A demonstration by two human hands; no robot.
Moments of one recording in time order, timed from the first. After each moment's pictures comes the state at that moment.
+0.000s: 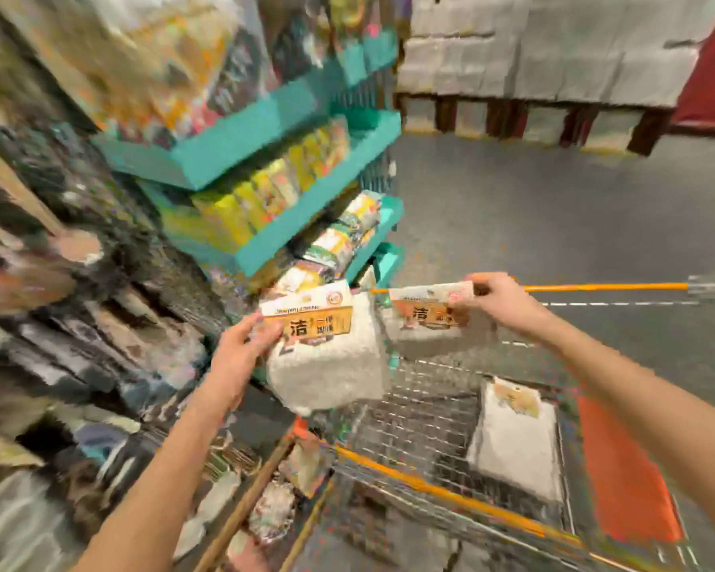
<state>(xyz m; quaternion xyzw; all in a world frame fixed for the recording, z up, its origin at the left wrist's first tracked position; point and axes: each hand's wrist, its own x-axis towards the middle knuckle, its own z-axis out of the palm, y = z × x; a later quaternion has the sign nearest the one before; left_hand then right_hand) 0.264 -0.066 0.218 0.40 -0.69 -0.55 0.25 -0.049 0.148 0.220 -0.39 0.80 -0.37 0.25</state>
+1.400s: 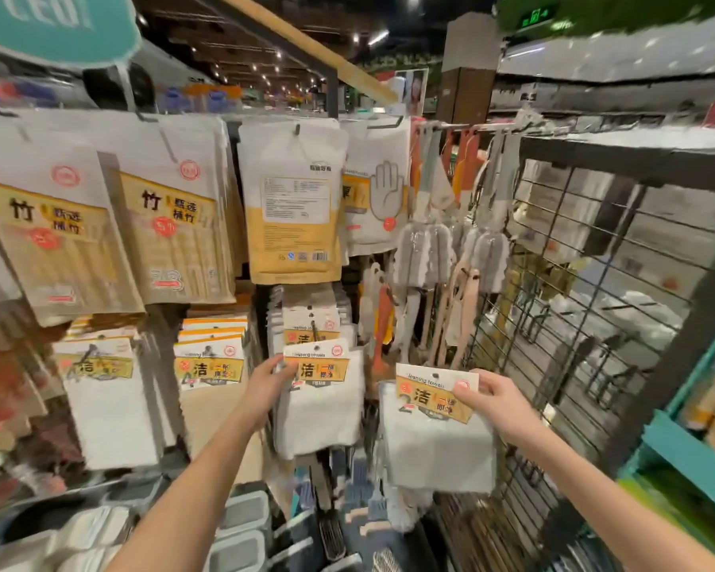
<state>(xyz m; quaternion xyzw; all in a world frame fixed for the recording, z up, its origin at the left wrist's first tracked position) 0.666 -0.396 0.337 0.60 -0.46 -0.44 0.48 0.321 -0.349 0.380 -0.62 0.55 -0.39 0.40</state>
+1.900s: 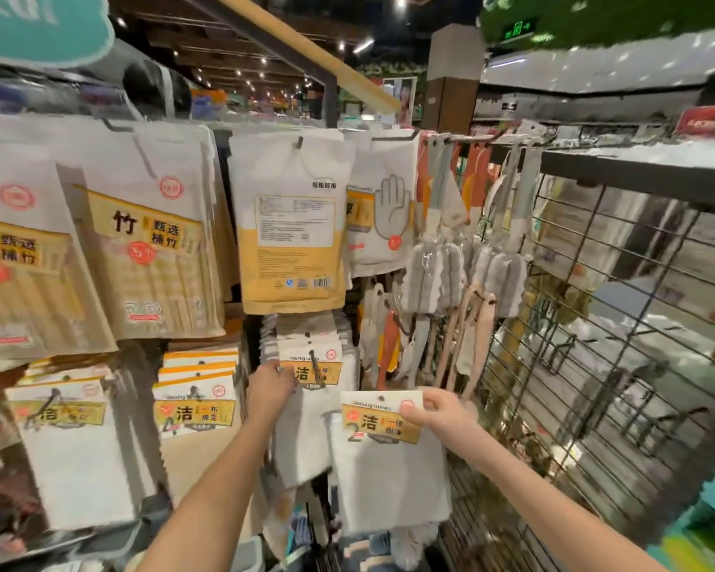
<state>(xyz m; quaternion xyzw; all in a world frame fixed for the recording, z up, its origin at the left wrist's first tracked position) 0.667 -0.483 0.342 0.74 -0.48 -0.25 0.40 0.401 -0.406 0.375 -0.65 0.51 -0.35 0.44</state>
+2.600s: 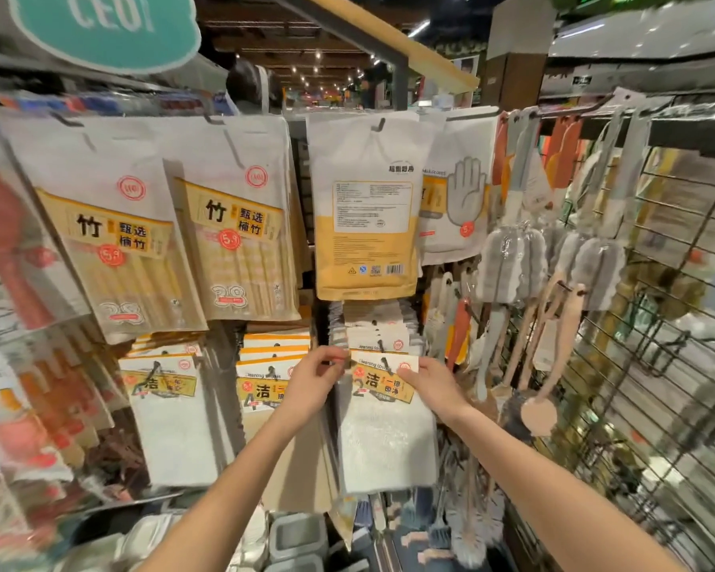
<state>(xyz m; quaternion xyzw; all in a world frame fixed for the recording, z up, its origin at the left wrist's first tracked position) 0.718 -0.424 0.360 0.56 -0.59 -0.32 0.48 0.512 -0.474 0.344 -0.62 0.55 -0.37 0.42</state>
